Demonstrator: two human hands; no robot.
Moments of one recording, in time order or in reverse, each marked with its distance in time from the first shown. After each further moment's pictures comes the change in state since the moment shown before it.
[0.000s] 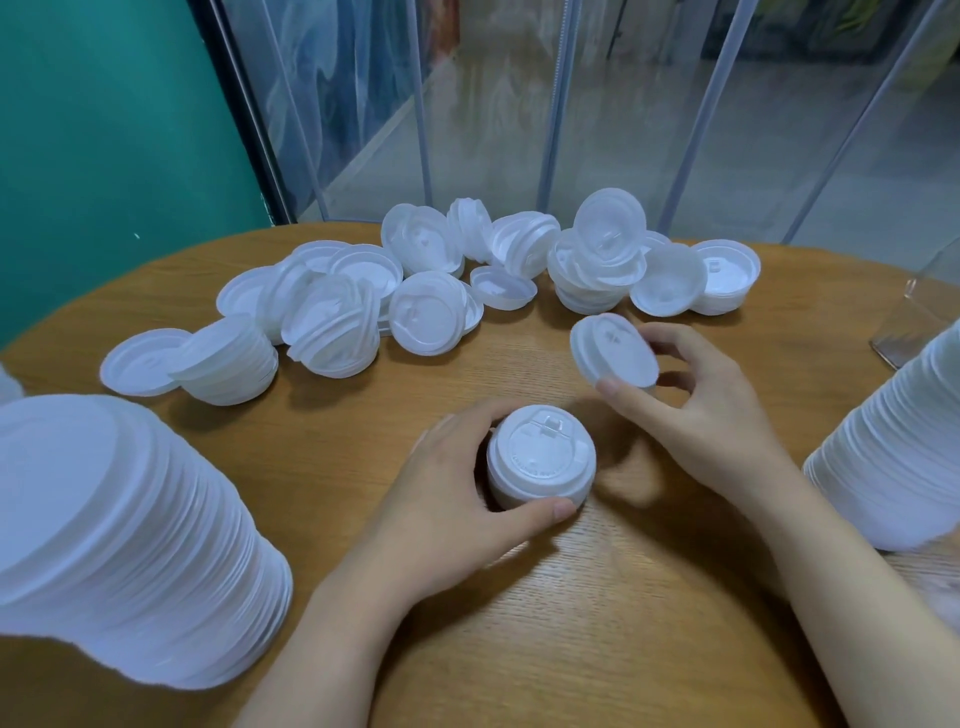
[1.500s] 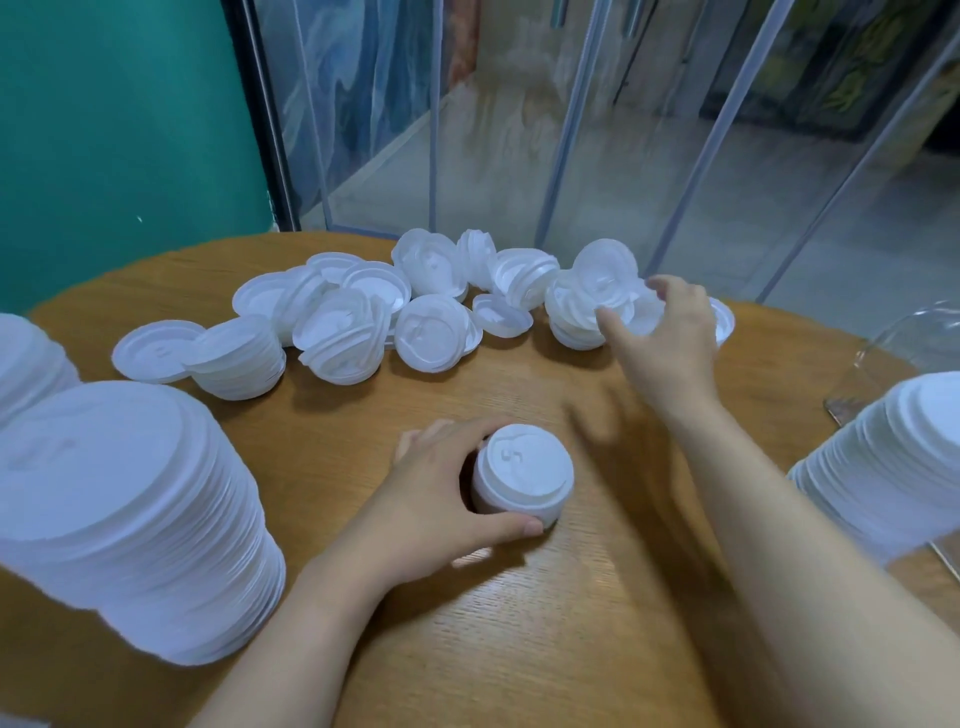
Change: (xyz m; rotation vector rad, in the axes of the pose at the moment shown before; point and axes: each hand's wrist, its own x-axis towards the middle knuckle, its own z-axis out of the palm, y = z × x) left_hand 0.000 0.013 -0.015 0.005 -0.047 -0.041; right_hand 0.085 -0.020 0.004 -0.318 0.310 -0.012
